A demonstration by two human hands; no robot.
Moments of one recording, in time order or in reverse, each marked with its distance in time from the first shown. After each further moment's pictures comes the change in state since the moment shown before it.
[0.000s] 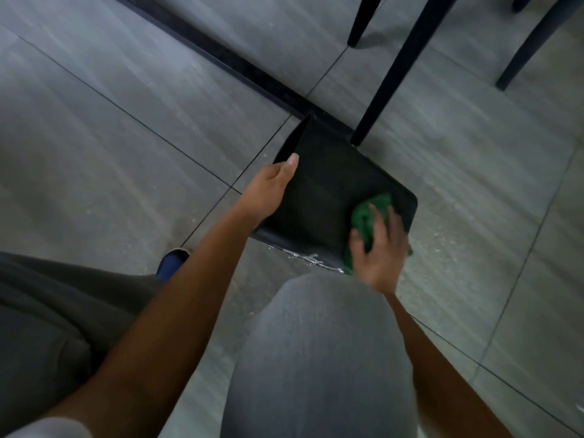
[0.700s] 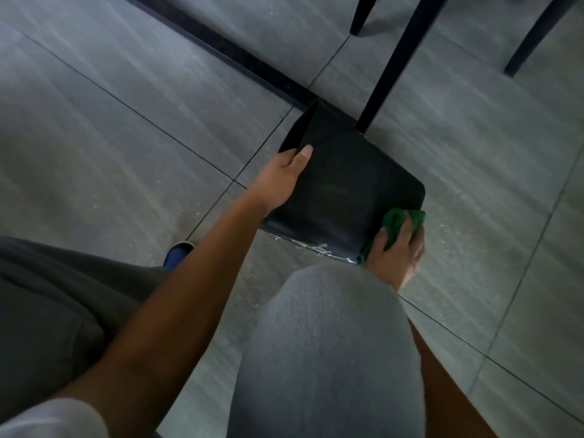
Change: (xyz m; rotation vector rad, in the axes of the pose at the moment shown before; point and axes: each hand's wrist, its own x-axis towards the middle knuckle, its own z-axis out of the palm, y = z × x) left_hand 0.003 0.012 0.010 0.033 -0.020 -0.021; right_hand -0.013 0.001 0.000 0.092 0.102 0.429
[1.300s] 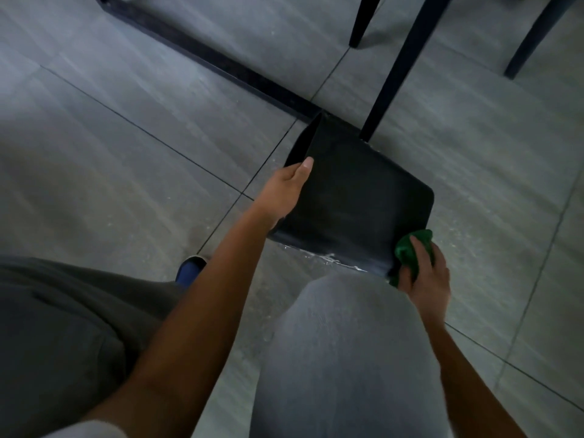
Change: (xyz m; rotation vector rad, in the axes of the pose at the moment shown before) left_hand -0.003 -0.005 -0.008 0.039 0.003 -0.017; right_hand -0.005 0.049 -0.040 -0.107 -0.167 -0.255
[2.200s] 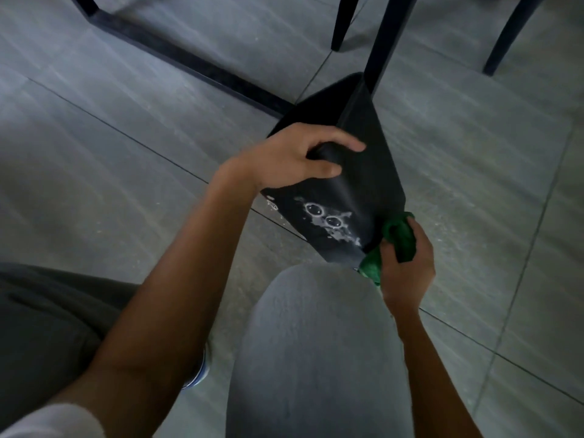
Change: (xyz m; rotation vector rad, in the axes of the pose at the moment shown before) left_hand -0.011 0.089 -0.017 0.432 -0.420 0.488; right_hand 0.005 -0.043 -0.012 0.517 0.235 0.252
